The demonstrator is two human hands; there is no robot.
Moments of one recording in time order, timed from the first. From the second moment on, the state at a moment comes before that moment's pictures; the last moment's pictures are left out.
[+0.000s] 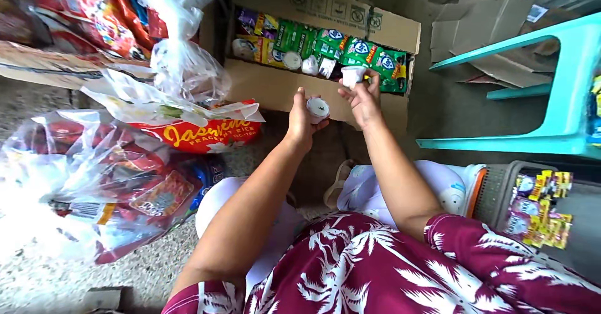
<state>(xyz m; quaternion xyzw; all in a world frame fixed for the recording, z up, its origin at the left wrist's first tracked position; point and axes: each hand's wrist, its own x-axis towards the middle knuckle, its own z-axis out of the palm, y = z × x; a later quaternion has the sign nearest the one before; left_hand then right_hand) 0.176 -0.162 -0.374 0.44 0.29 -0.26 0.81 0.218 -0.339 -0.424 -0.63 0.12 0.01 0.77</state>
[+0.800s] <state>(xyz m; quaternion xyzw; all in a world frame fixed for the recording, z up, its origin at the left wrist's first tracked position) 0.183 -0.157 -0.377 0.35 0.21 -0.22 0.88 0.262 -0.315 -0.432 -0.92 0.06 -0.04 0.40</state>
